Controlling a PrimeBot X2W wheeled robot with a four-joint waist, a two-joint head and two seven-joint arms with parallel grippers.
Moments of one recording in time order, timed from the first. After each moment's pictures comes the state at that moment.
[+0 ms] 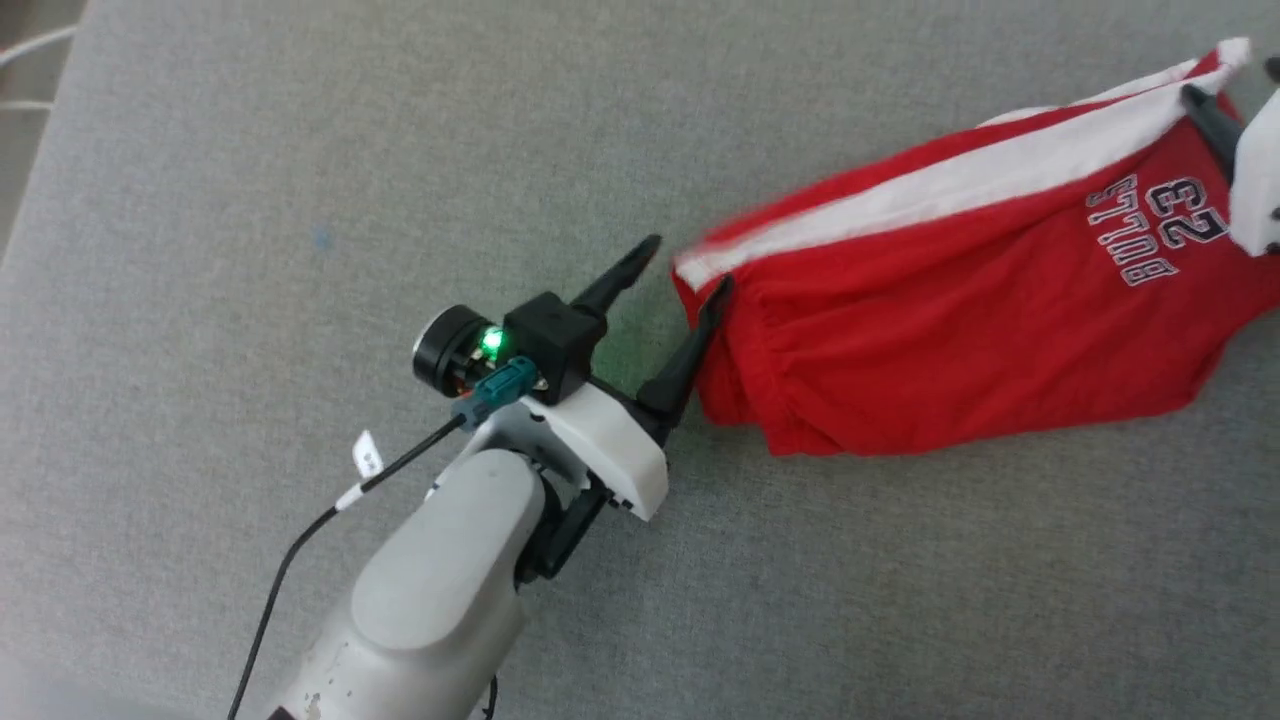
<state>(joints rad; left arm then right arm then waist) -0.60 0.17 -0.63 0.34 -0.41 -0.05 -0.19 -0.99 -0.60 0.49 0.70 0.55 0.13 0.34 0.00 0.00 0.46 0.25</state>
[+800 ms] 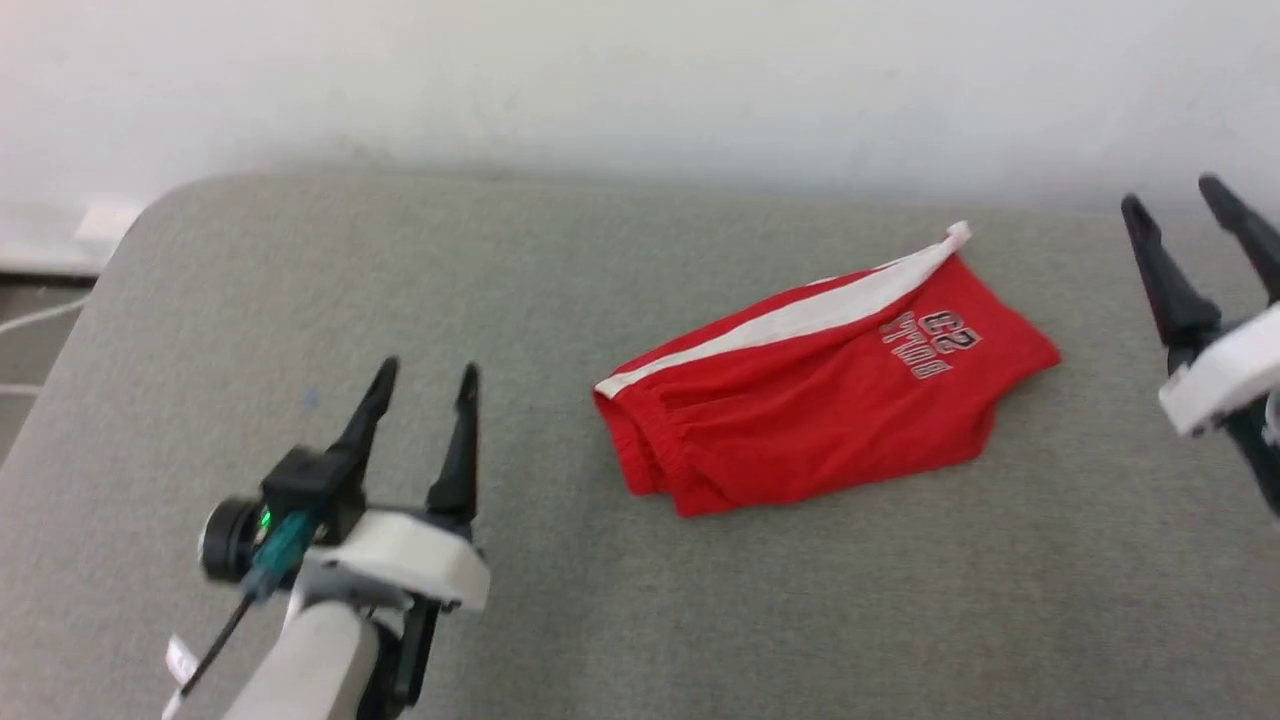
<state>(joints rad) -0.25 0.32 -0.41 0.16 -0.45 0.17 -0.26 -0.60 -0.59 0.40 0.52 0.63 0.13 -0.24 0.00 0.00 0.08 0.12</state>
